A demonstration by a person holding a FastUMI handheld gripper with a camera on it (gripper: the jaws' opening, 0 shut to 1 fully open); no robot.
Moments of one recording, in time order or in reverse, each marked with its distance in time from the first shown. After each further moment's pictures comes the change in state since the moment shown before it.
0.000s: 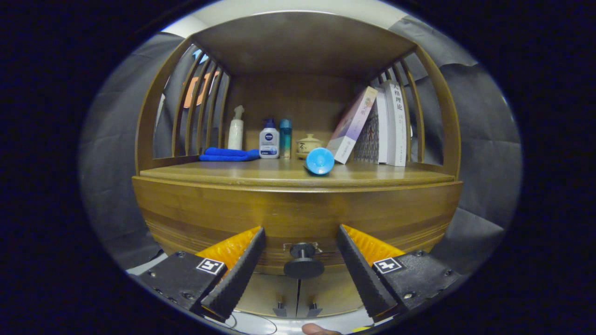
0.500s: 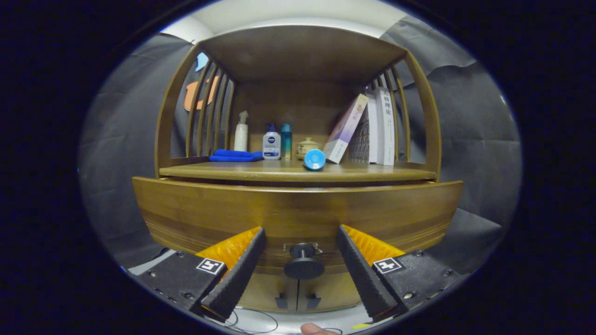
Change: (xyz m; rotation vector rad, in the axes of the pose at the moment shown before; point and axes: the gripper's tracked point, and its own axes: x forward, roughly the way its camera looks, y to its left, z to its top) arm -0.043 0.000 -0.009 0.010 -0.029 -0.005
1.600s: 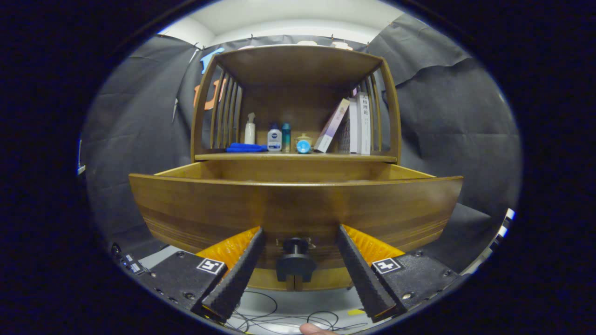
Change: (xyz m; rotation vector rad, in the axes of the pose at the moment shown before) arm -0.140 -0.016 -0.043 0.002 0.015 0.003
